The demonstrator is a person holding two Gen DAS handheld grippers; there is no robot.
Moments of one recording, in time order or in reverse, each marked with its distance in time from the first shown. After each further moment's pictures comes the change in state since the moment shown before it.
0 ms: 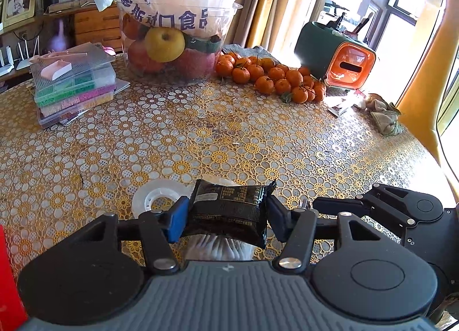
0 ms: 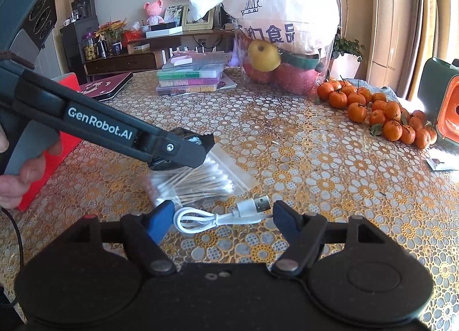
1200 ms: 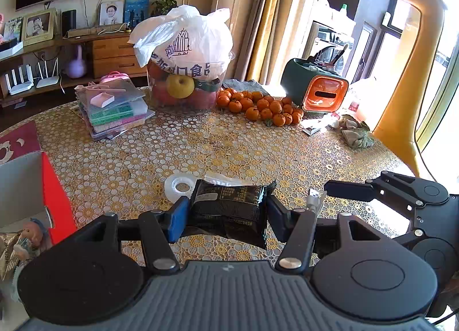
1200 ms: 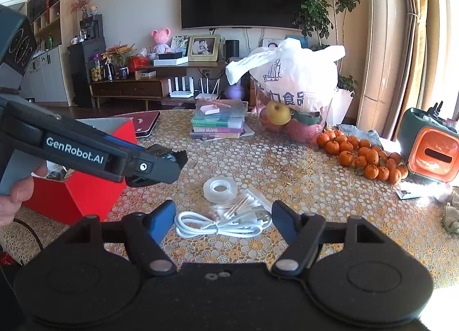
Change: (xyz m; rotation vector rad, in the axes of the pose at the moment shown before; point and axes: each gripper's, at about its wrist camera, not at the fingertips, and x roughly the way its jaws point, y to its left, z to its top) left arm -0.152 -0.020 -0.029 0.003 -0.106 0.036; right arm -0.116 0.077 0.025 -0.036 -0.121 -0.035
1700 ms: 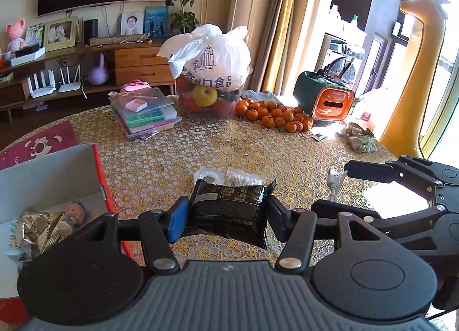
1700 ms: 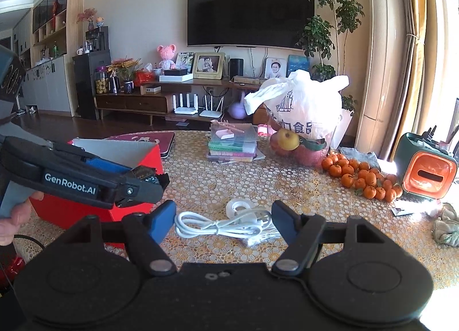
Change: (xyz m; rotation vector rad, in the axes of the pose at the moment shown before) left arm -0.073 0.010 -0.020 -0.027 -0.045 0.071; right arm -0.046 0.046 0.021 -0.005 -0.065 -0.003
